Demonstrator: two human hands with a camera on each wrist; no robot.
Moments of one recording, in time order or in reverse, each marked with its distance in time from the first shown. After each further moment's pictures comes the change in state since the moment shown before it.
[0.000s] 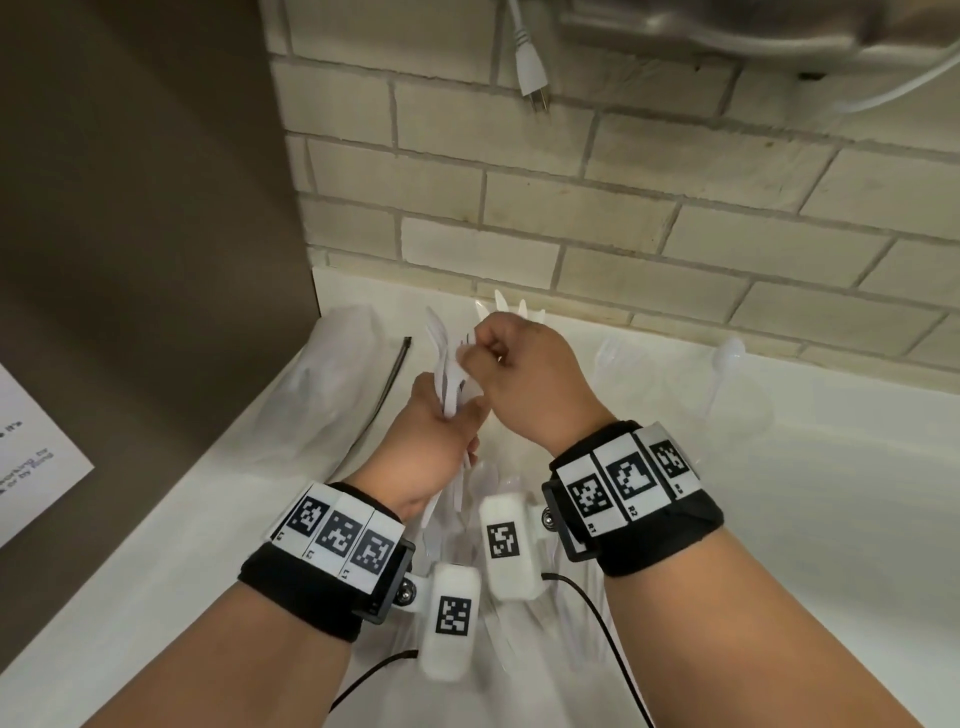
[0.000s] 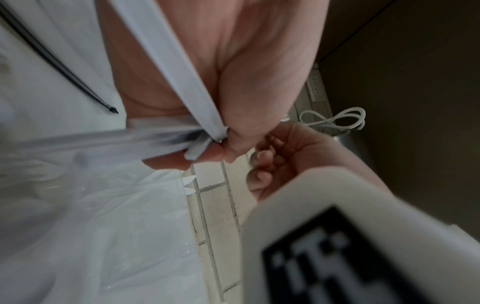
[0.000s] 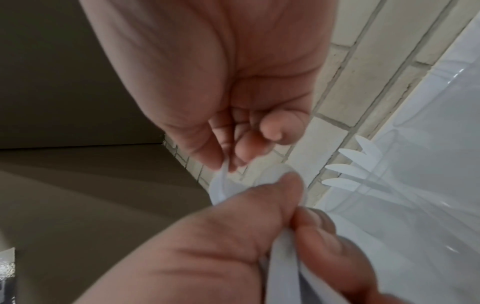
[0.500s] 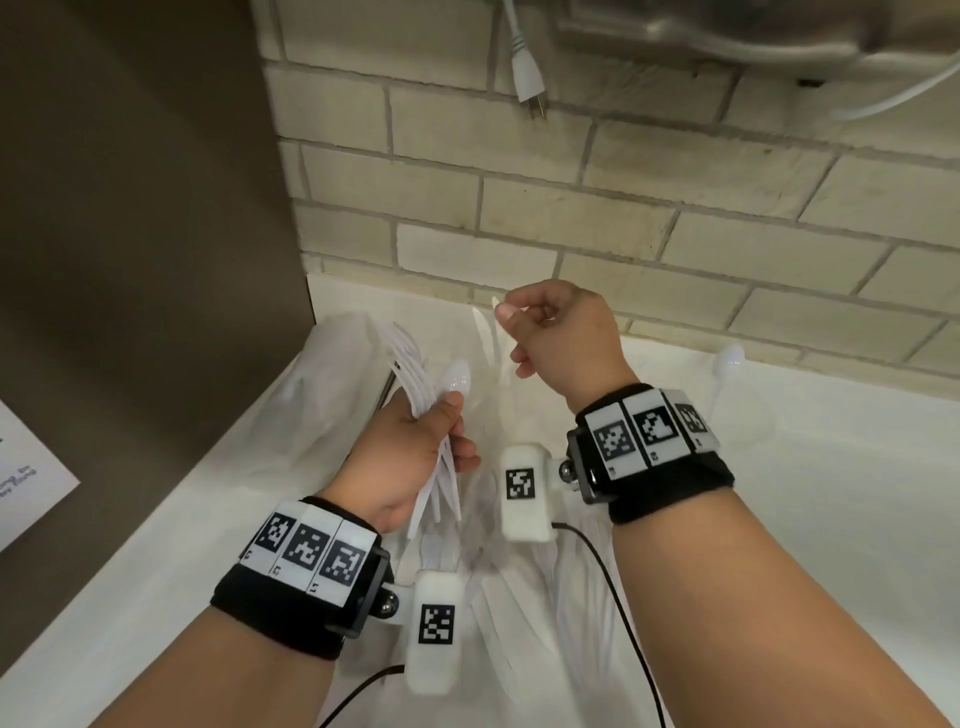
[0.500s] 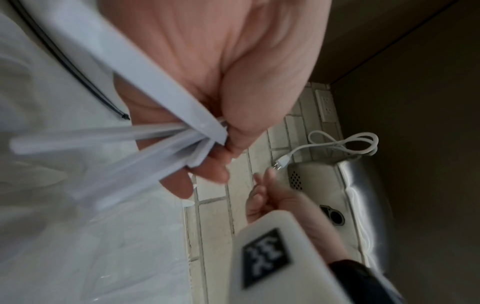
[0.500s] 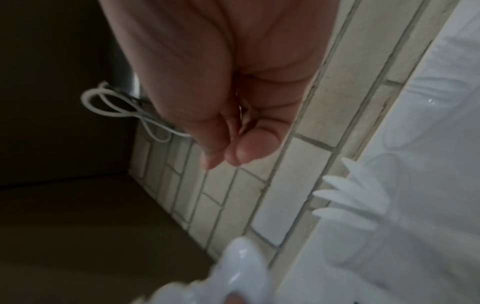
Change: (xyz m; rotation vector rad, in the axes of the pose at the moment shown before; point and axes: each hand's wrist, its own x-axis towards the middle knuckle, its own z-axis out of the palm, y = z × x) left_hand -0.001 0.004 -0.009 -0.357 -0.011 -0.117; right_hand 0.031 0.017 -0.024 0.325 0.174 0.190
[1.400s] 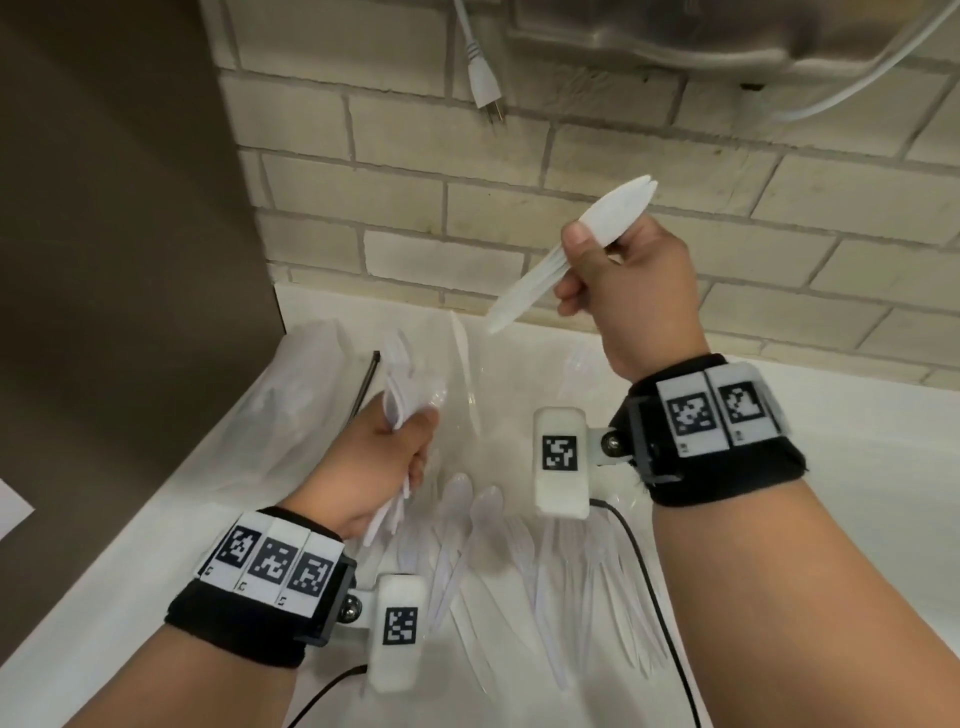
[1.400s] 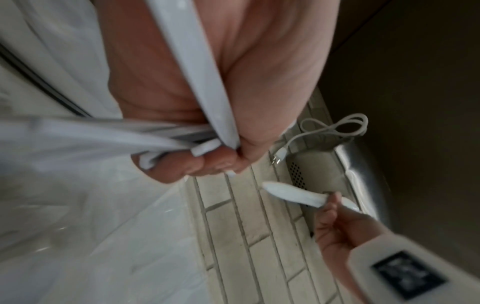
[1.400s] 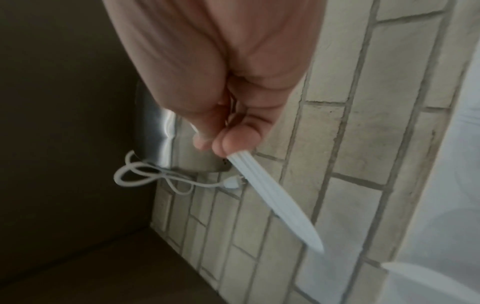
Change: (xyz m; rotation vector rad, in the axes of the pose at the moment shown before) left_hand 0.004 -0.004 -0.011 0.327 -0.064 0.117; right_hand -0.004 -0.027 -0.058 0.300 0.209 -0.142
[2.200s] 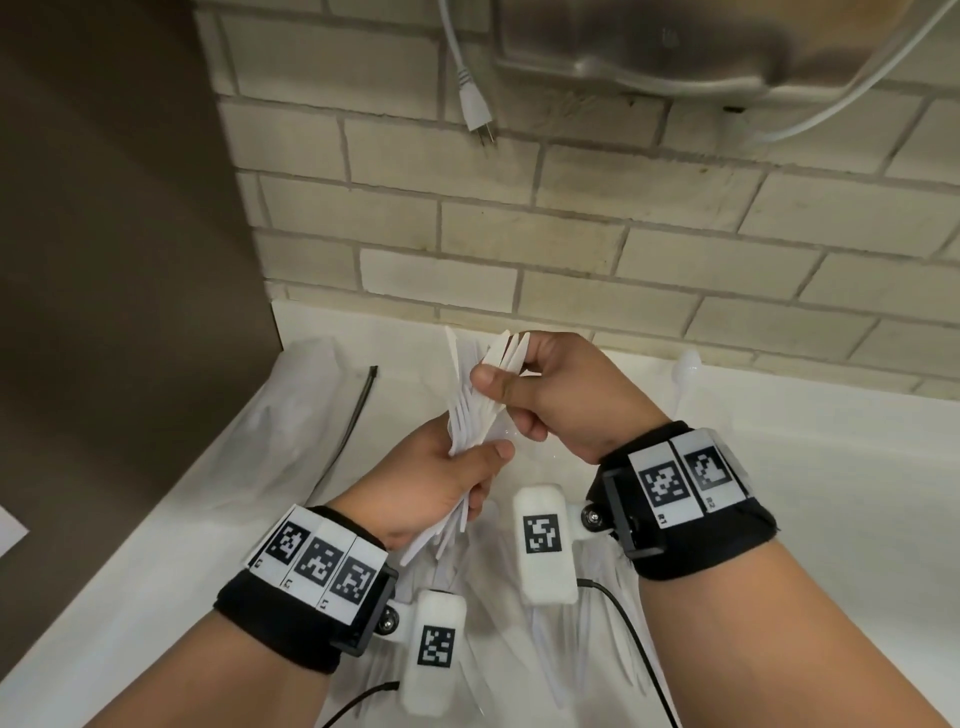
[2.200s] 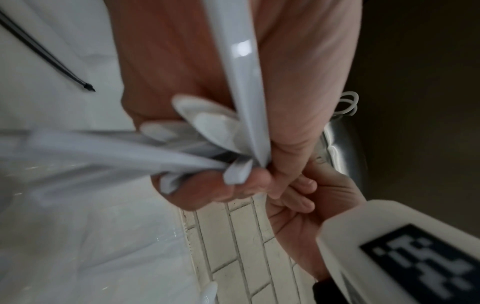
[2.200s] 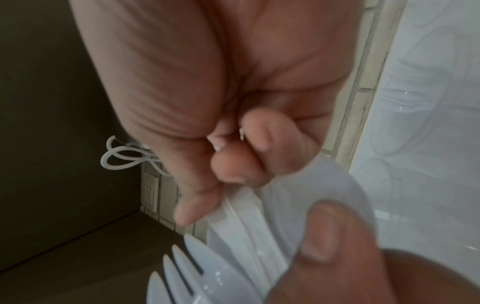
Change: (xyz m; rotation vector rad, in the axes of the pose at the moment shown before) left_hand -0.005 0.018 0.033 -0.050 -0.348 0.004; right_hand -0.039 0.018 0.006 -0.149 -0.483 0.277
